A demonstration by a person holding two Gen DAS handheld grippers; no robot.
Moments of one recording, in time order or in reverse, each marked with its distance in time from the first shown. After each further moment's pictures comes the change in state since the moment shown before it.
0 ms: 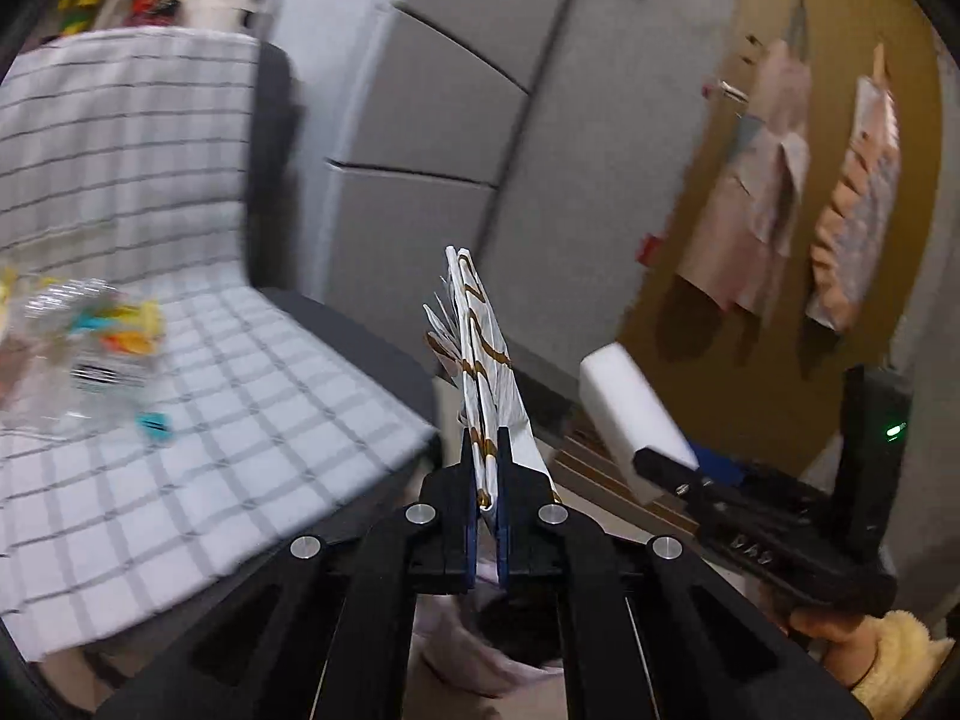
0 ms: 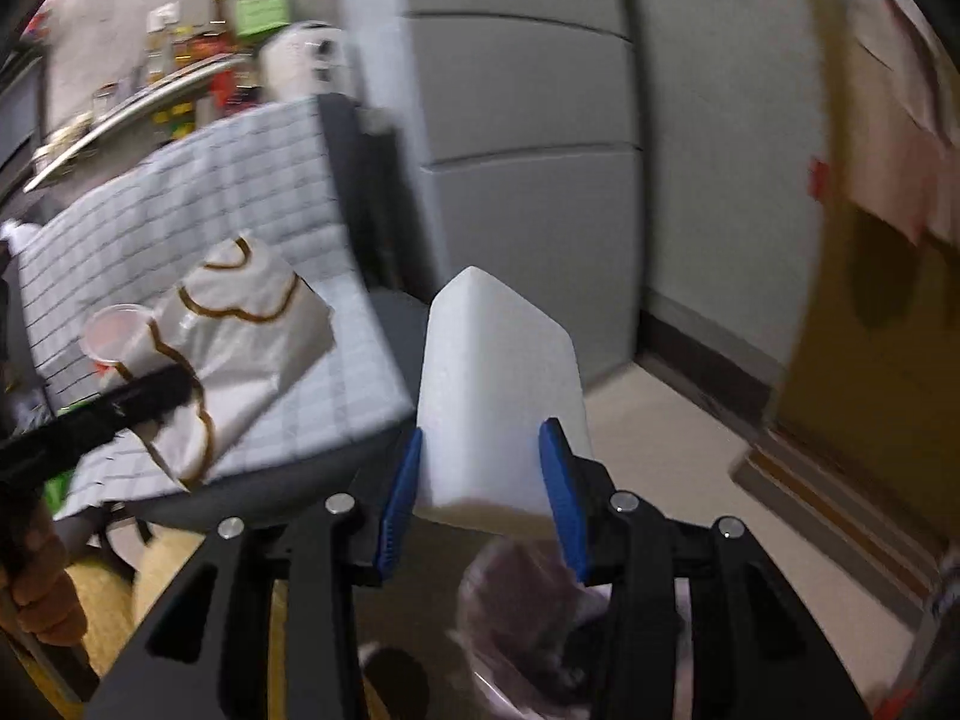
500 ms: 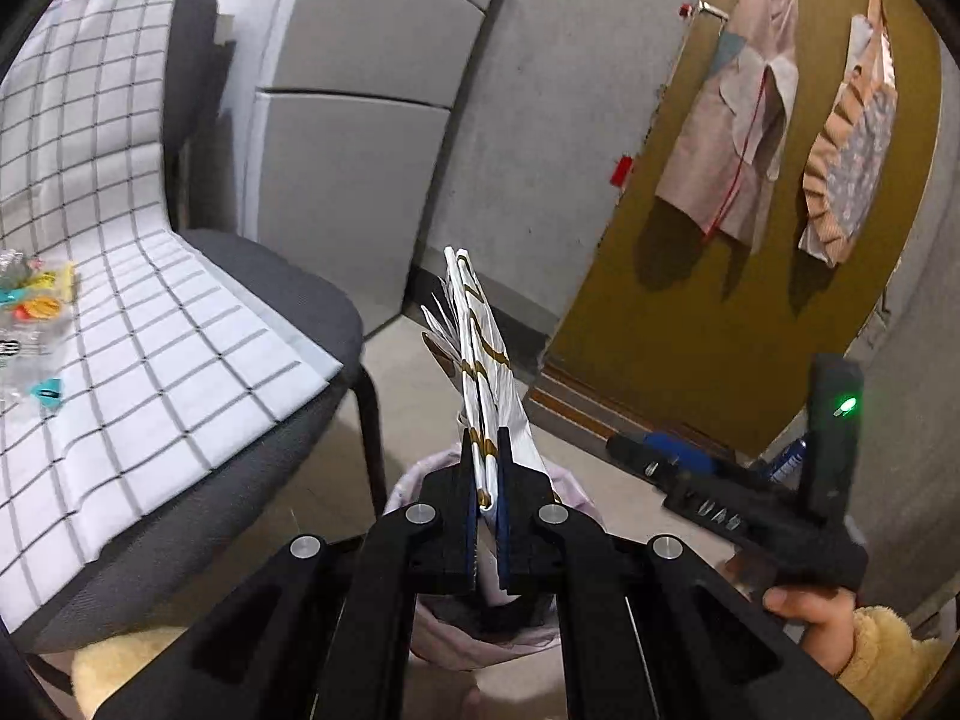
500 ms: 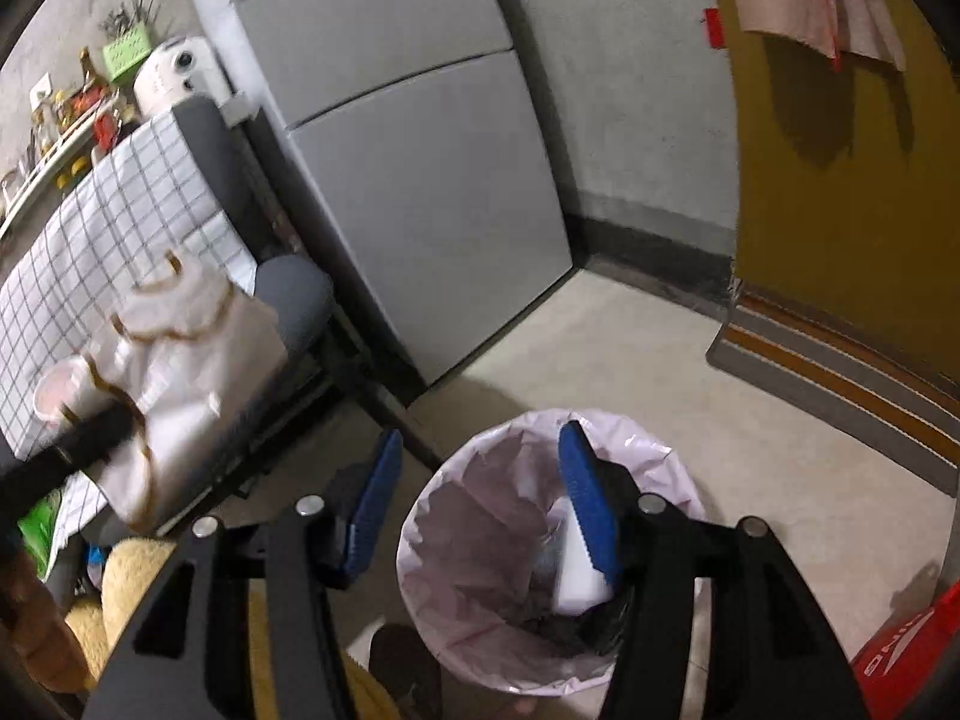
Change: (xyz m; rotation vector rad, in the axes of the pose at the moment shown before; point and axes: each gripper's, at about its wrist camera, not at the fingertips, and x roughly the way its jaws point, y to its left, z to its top) left arm 0.069 -0.033 -0.021 0.043 0.153 -0.049; right arm 0.029 -0.075 -0.031 0.231 0.051 -0.033
